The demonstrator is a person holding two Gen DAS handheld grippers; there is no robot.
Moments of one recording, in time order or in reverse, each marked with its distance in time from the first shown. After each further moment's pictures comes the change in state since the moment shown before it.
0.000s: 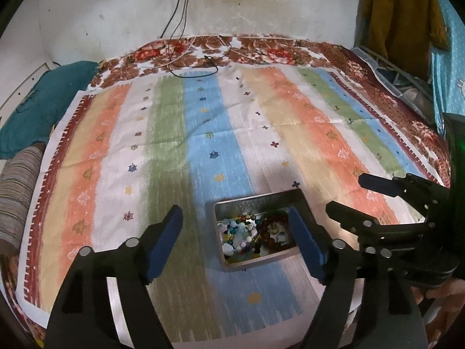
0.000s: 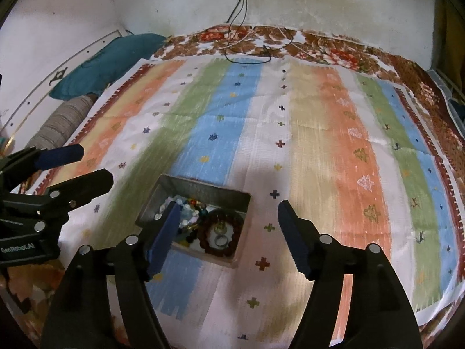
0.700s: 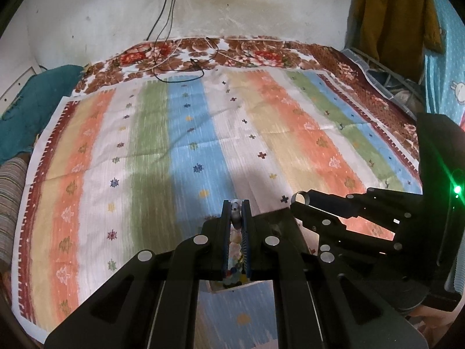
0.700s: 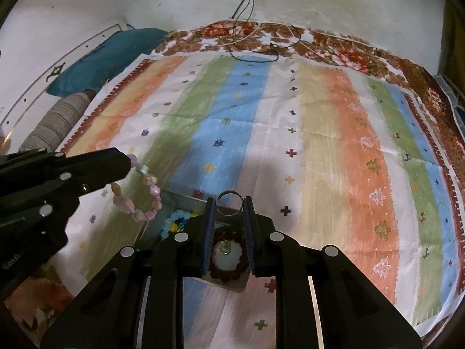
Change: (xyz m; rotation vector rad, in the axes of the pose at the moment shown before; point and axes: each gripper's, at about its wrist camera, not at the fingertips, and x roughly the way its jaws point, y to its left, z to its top) left arm 0.023 -0.008 0.026 0.016 -0.004 -0.060; right arm 0.029 0.015 0.026 -0.022 0.020 -0.003
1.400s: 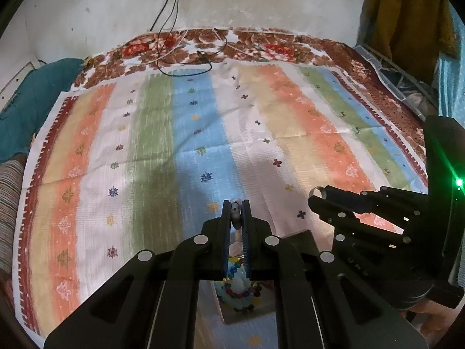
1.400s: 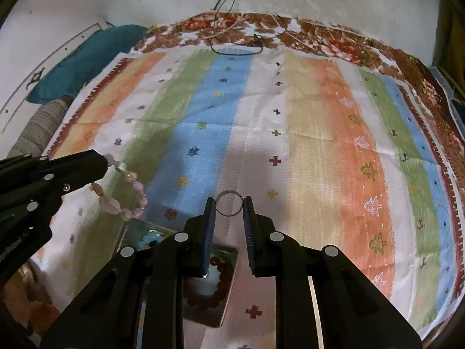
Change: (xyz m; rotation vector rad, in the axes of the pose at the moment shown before) left arm 0.035 0.016 0.031 -0.020 0.040 0.018; right arm 0.035 -0.024 0.028 0.041 0.041 -0.051
